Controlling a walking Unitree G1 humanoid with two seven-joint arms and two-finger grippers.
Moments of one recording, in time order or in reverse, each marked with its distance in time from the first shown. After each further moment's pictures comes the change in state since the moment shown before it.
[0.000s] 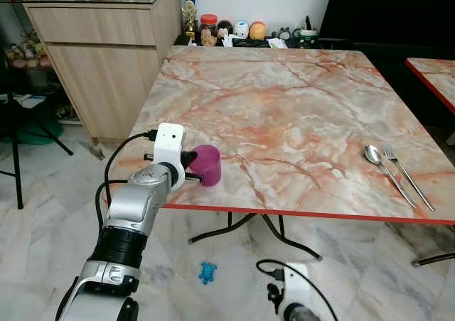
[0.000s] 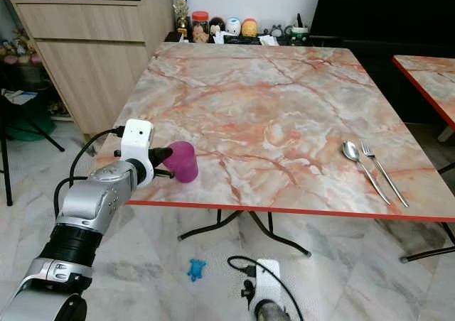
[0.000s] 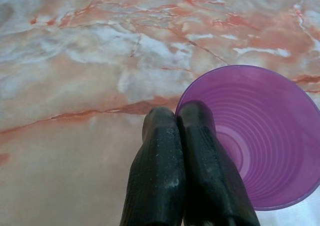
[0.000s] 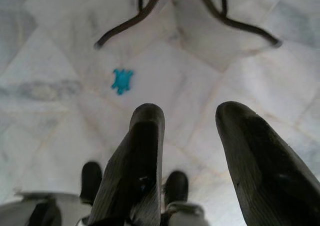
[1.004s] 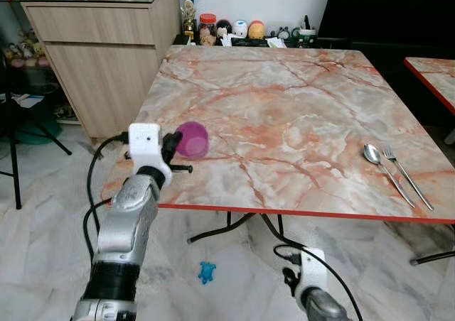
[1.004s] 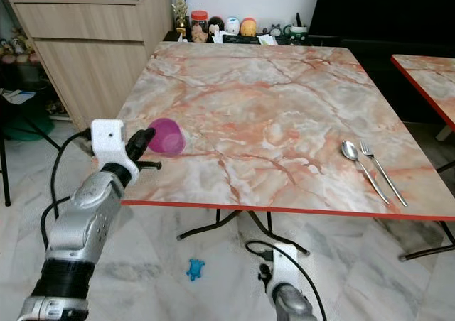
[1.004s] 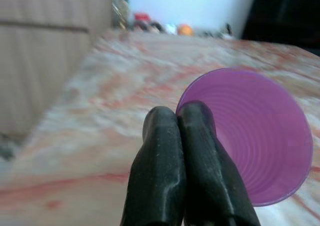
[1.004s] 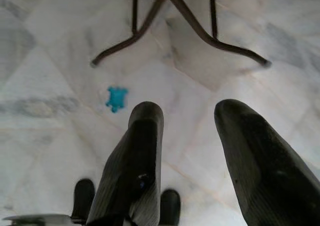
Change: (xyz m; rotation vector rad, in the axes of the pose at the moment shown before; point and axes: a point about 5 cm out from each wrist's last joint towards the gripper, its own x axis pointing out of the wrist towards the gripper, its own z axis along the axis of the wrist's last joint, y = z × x) left arm -0.038 0.020 -0.002 -0.032 -0.449 0.155; right arm 0.005 -0.018 0.030 -0.003 -0.058 0.006
